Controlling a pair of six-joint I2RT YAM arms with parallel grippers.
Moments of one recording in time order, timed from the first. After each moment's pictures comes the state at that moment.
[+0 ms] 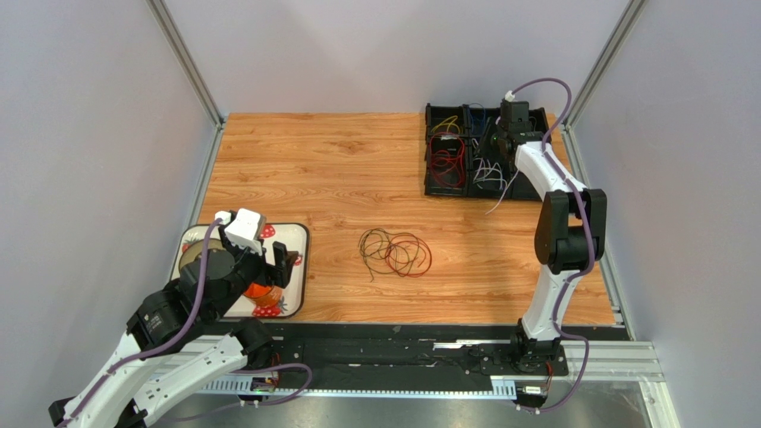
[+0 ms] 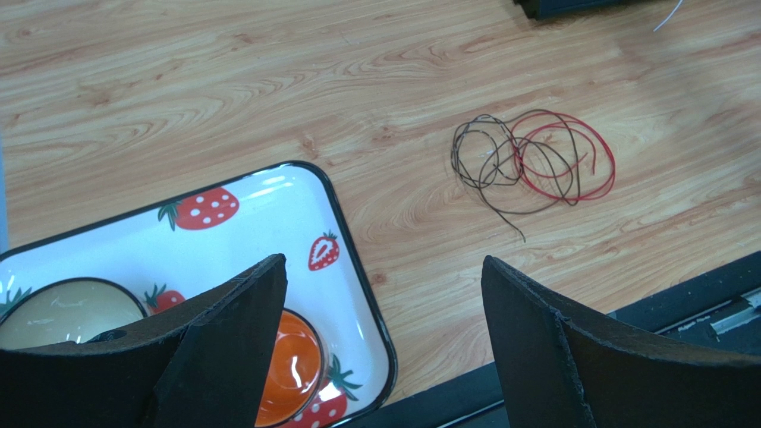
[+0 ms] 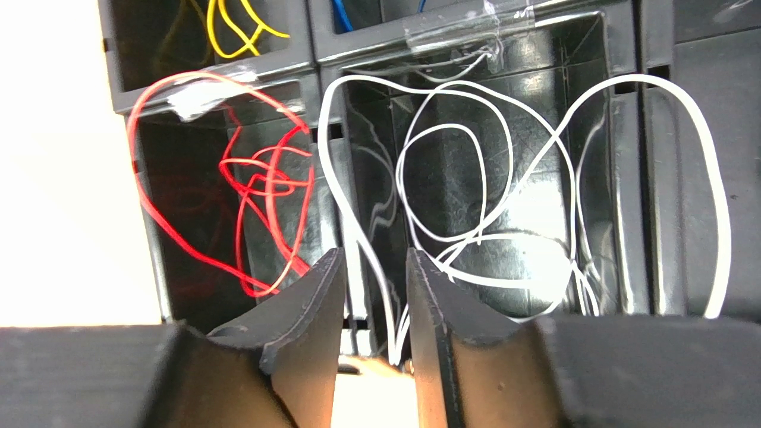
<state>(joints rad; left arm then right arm) -0.85 0.41 0.91 -0.89 -0.43 -0.23 0.06 1.95 1.59 -0.38 -0.04 0.40</state>
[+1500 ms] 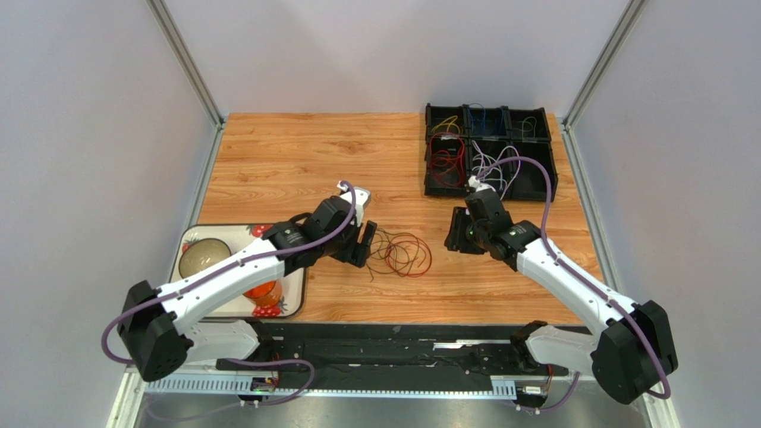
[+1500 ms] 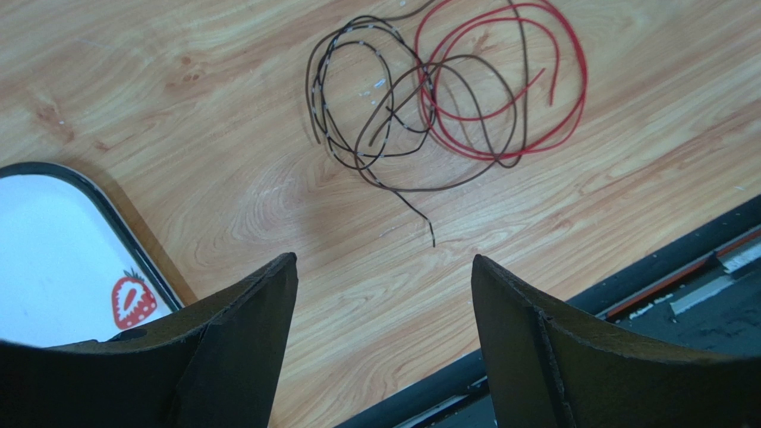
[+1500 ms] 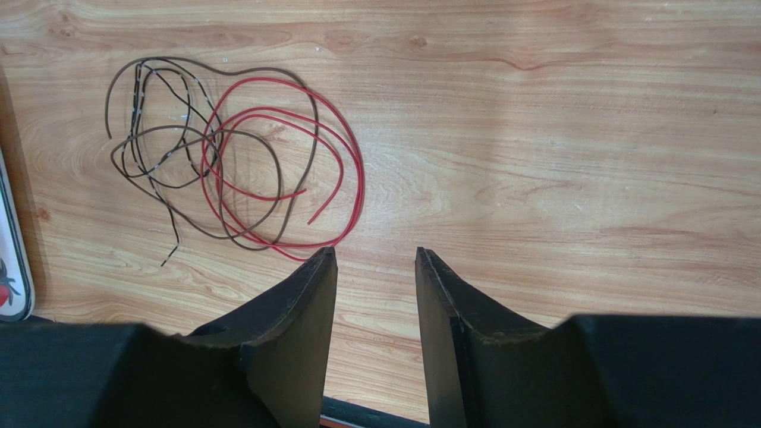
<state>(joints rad) -0.84 1.17 0.93 -0.57 -0.14 -0.34 0.52 1.15 0.80 -0.52 0.05 0.55</state>
